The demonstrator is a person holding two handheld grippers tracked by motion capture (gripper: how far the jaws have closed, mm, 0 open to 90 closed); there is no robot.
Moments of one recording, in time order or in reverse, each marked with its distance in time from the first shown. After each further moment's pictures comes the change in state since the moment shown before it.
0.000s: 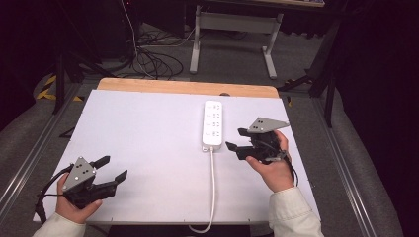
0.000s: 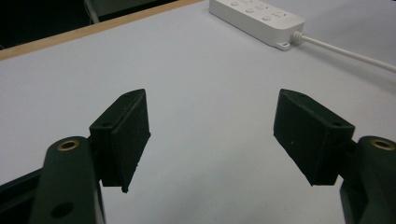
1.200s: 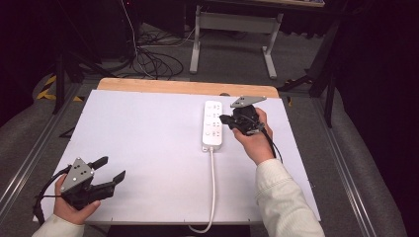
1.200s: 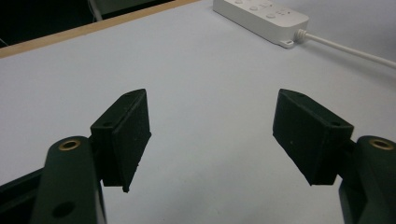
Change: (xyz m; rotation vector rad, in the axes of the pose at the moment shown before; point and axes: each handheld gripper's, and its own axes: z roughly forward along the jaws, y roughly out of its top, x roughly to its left) left arm 0.001 -0.003 -0.003 0.007 0.009 -0.006; right arm -0.037 0.033 0.069 0.050 -0.025 0.029
